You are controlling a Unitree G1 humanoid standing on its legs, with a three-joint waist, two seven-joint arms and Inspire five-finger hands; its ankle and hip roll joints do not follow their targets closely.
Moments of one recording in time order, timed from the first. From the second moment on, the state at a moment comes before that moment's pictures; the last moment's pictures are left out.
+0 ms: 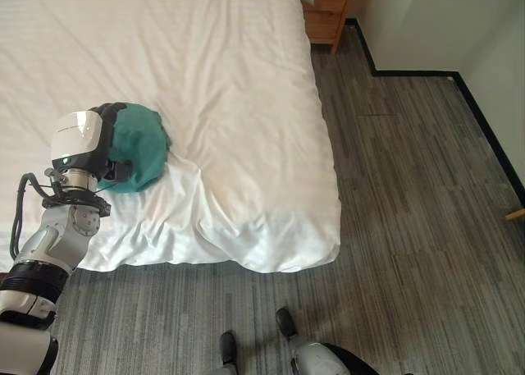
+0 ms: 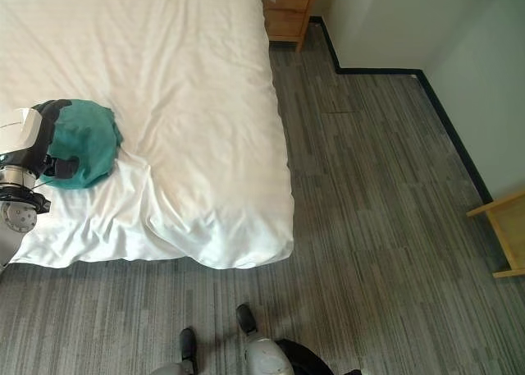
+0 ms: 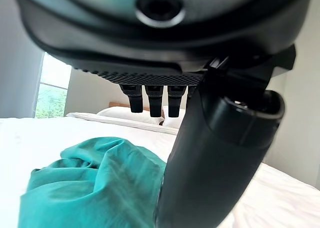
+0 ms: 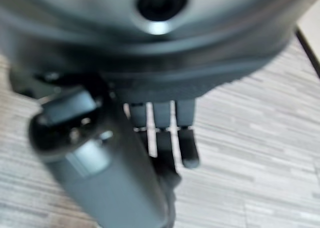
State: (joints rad) left arm -0.59 0.98 -0.36 0.58 0.36 0.01 0.37; right arm -0.01 -0.34 0.17 1.33 -0.10 0.05 -0.15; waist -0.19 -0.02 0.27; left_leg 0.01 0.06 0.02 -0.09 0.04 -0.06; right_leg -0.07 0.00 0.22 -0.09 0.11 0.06
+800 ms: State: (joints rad) left arm -0.81 0.99 -0.62 0.79 0.52 0.08 0.34; right arm -0.06 -0.33 0.19 1.33 -0.07 0.04 -0.16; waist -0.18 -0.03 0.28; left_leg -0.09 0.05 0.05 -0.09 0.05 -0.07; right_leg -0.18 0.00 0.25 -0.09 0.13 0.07
